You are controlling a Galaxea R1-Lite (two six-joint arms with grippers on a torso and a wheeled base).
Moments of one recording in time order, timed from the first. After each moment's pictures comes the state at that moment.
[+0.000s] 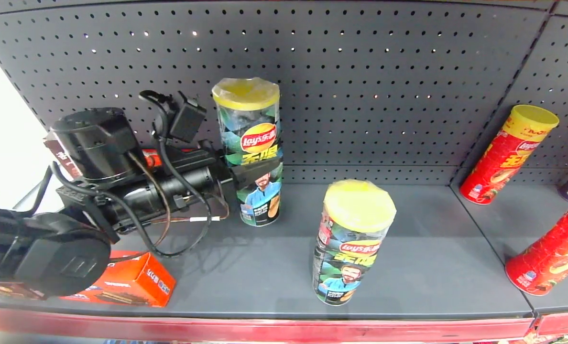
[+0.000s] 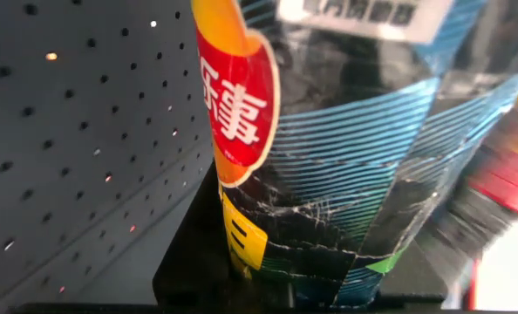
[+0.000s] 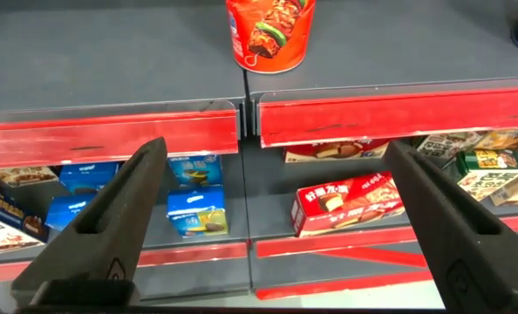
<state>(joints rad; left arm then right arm) -0.39 1.77 -0.87 -1.02 -0.63 0.04 -0.11 0.10 0.00 0.00 -0.01 0.01</state>
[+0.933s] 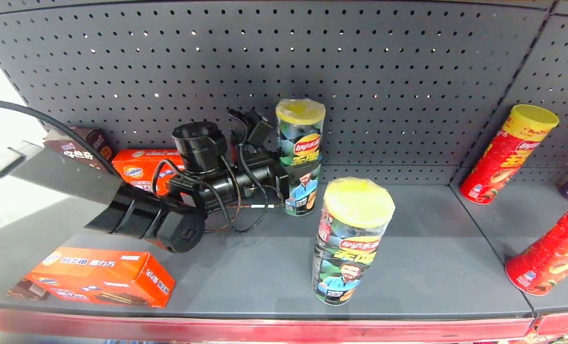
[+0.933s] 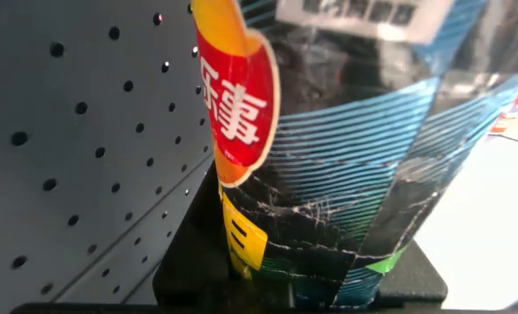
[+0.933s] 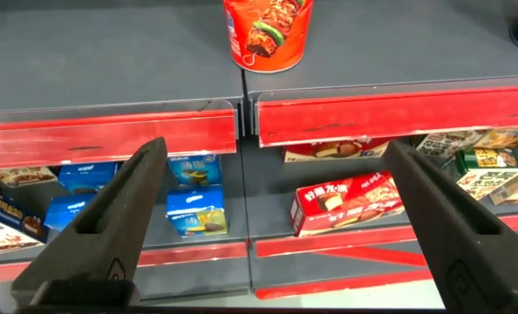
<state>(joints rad) -0.45 2.11 -1.21 -1.02 -0.63 0.03 -0.11 0.10 0.00 0.00 -0.01 0.01</state>
